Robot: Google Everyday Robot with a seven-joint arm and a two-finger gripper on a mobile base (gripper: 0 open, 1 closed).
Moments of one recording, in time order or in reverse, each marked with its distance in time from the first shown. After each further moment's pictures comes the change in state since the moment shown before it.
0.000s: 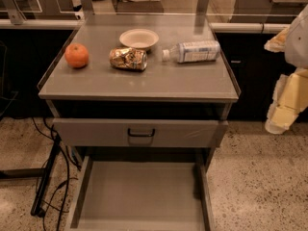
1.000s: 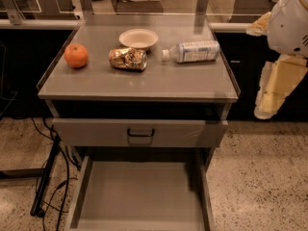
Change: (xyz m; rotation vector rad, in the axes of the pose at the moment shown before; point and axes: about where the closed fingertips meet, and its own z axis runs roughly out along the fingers) arm -0.028 -0.019 -0.004 0.050 -0.014 -0.135
